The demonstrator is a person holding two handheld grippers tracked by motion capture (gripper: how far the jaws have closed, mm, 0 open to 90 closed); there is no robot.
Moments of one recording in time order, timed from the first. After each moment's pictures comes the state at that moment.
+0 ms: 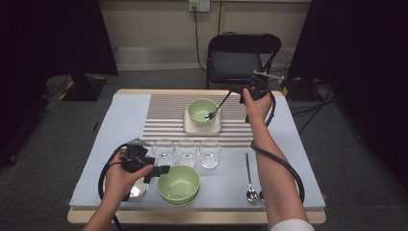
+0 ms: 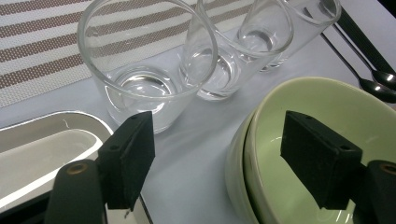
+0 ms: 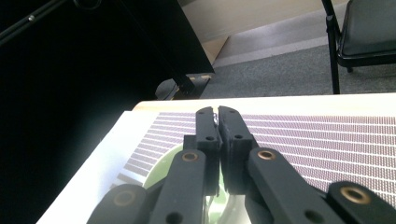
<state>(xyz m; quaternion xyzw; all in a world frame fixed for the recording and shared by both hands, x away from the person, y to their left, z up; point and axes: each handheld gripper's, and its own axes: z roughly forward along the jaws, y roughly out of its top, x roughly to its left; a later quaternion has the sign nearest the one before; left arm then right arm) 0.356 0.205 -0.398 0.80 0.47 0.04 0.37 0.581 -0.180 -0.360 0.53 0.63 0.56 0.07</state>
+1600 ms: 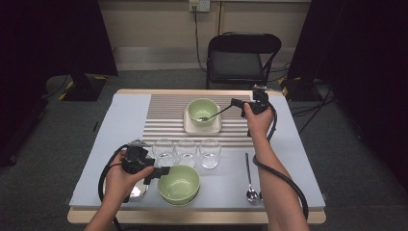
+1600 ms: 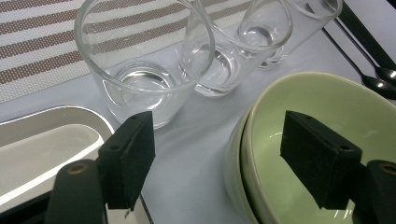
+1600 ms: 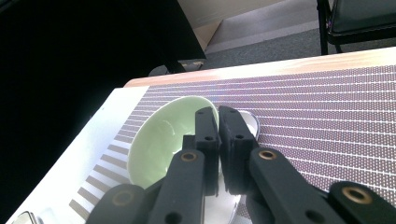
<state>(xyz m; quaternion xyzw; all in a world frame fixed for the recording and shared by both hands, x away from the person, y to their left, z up) 0.352 0.204 -0.397 0.80 0.47 0.04 0.37 0.549 -0.184 -0.388 0.54 0.64 0.54 0.07</state>
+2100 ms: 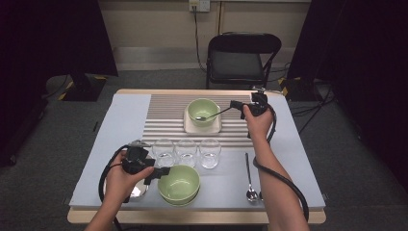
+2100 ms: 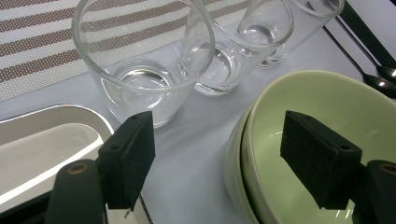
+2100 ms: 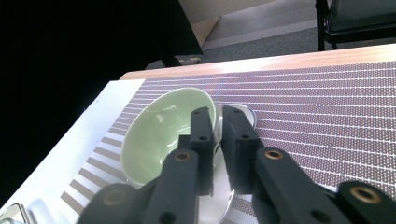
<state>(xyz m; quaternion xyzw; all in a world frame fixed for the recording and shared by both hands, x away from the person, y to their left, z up) 0.352 0.202 -0.398 0.80 0.48 0.04 0.36 0.546 -0.183 -0.392 0.53 0.65 0.53 0.08</state>
